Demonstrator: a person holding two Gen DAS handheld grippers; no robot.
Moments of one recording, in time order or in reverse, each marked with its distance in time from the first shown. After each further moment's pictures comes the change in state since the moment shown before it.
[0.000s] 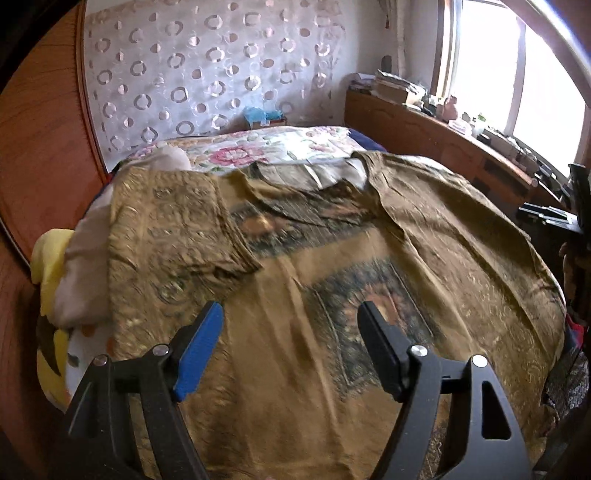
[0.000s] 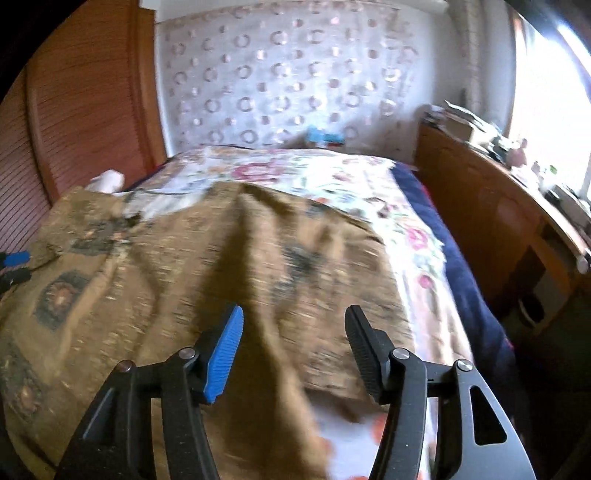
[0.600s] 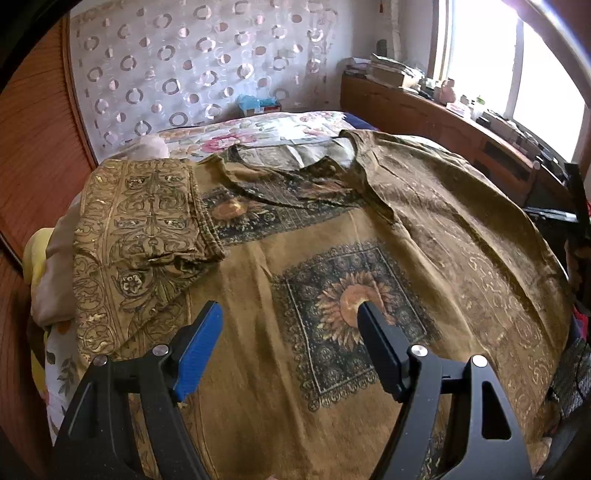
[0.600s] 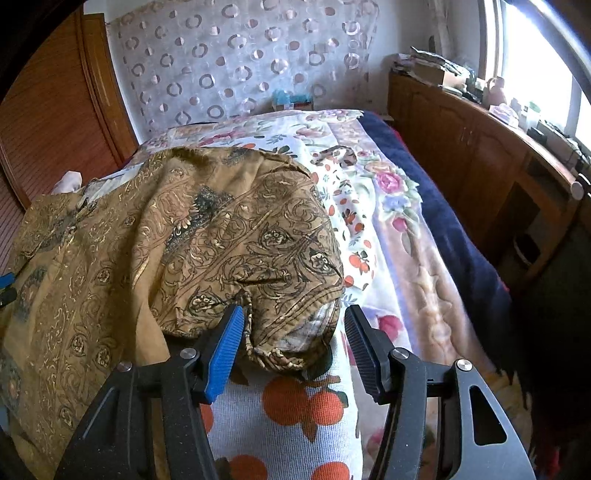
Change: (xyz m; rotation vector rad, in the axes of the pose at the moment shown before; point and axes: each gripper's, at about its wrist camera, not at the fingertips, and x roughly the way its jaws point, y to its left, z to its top) left arm 0.019 -0.022 0.000 0.015 0.049 0.013; right arm 0.035 -0.056 -0.009 0.118 0.130 -0.001
